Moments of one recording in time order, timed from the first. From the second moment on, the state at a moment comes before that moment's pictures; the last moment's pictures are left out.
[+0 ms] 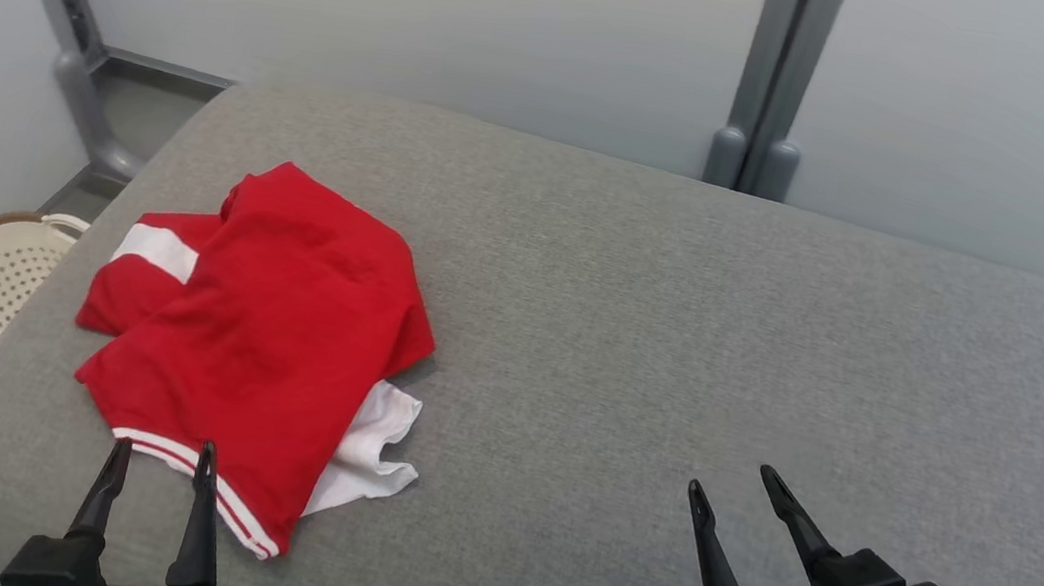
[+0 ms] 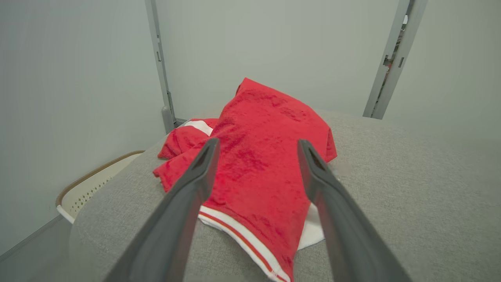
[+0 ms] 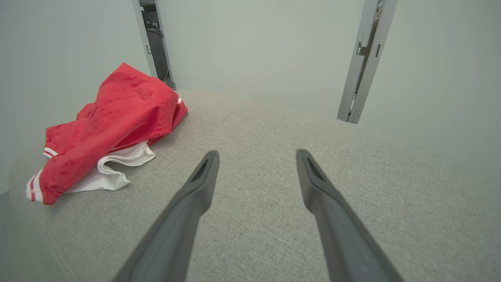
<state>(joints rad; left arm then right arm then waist) 0.11 0.05 0.01 0.15 -0.14 -0.07 -0.26 0.00 -0.05 0.19 0.25 0.05 0.13 -0.26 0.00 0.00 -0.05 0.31</state>
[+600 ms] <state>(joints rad) 0.12 0.05 0.03 0.12 -0.12 -0.07 -0.26 0.01 -0.05 0.20 0.25 0.05 0.13 -0.26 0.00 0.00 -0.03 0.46</state>
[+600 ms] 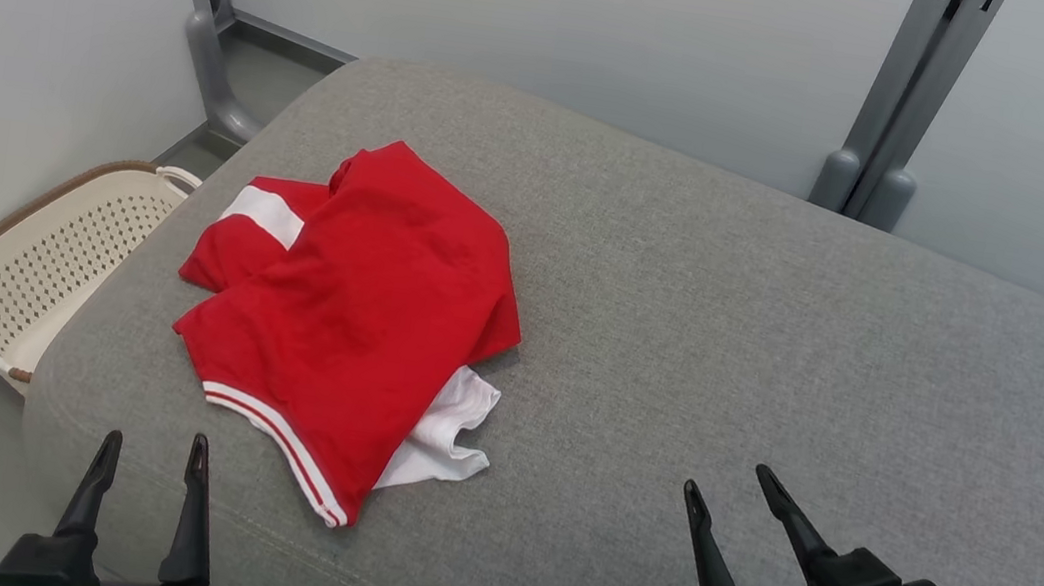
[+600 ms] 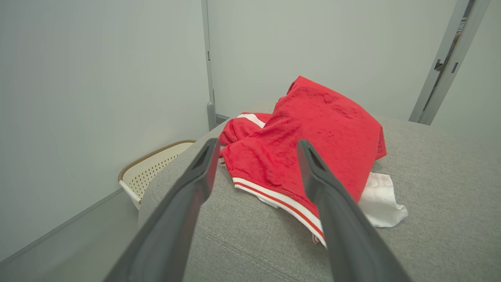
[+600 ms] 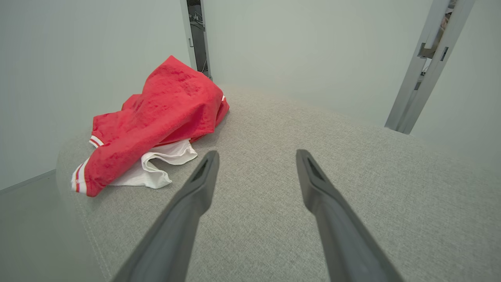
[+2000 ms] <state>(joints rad) -0.79 0.40 -0.43 0.85 -0.56 -0.13 -0.15 -0.23 -0.14 0.09 0.17 -0.14 0.13 -0.27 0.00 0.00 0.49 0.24</state>
